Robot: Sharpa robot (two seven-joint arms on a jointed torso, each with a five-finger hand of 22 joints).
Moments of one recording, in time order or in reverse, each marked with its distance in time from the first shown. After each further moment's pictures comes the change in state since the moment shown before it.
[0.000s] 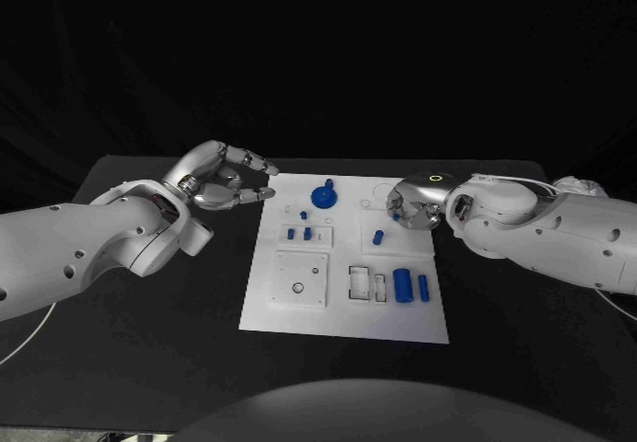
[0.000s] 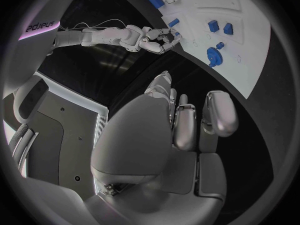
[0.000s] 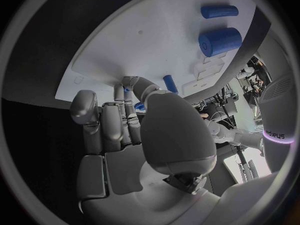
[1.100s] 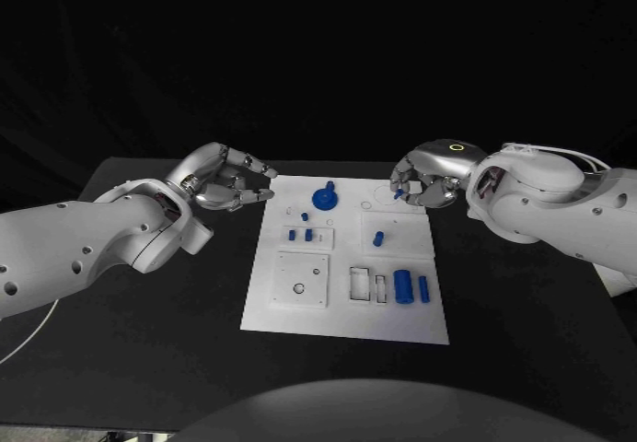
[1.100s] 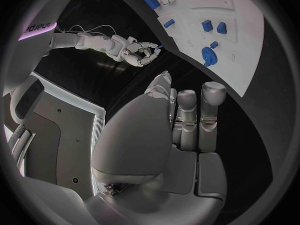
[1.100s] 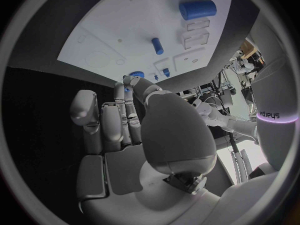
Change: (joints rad) left arm -0.001 0.031 -0.004 -0.053 0.000 0.024 -0.024; left_hand 0.000 0.000 0.000 0.000 0.000 0.004 0.004 0.000 -0.003 0.022 0.007 0.008 -0.060 -0.210 0.014 -0.316 -0.414 0.048 -0.146 0.013 -0.332 0.001; right arm 0.127 -0.128 0.001 0.221 0.070 -0.019 -0.018; right_hand -0.015 0.006 -0.013 0.010 -0.025 0.009 -0.004 -0.016 -0.006 0.023 -0.004 -0.039 -0.031 0.008 -0.001 0.004 -0.009 0.000 0.006 0.000 0.005 0.000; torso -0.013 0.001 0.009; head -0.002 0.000
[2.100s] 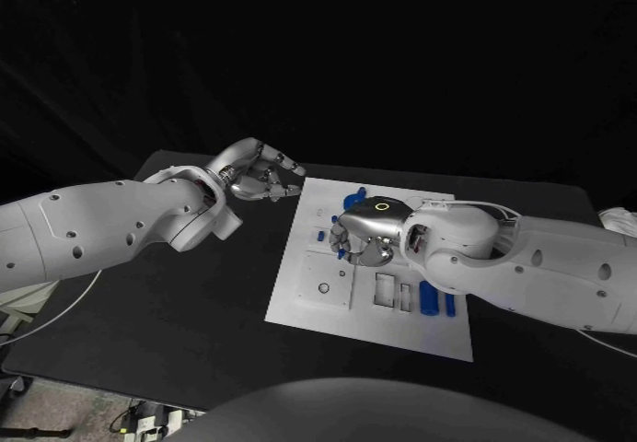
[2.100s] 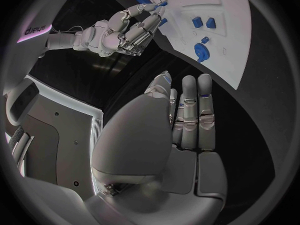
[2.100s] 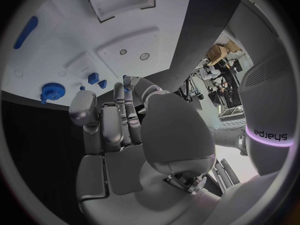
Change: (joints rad) left arm -0.010 0.043 -0.002 -0.083 0.000 0.029 -0.004; left_hand 0.000 0.000 0.000 0.000 0.000 -0.009 0.002 -0.005 -0.002 0.004 0.004 0.022 -0.019 -0.158 0.022 -0.203 -0.242 0.054 -0.165 0.019 -0.382 -0.049; right arm -0.125 0.286 0.002 0.014 -0.064 0.096 -0.009; right_hand 0.000 0.000 0.000 0.000 0.008 0.001 0.004 -0.015 -0.003 0.003 0.003 -0.012 -0.009 0.003 0.004 0.005 0.013 0.000 0.004 0.004 0.005 0.001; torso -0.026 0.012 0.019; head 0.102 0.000
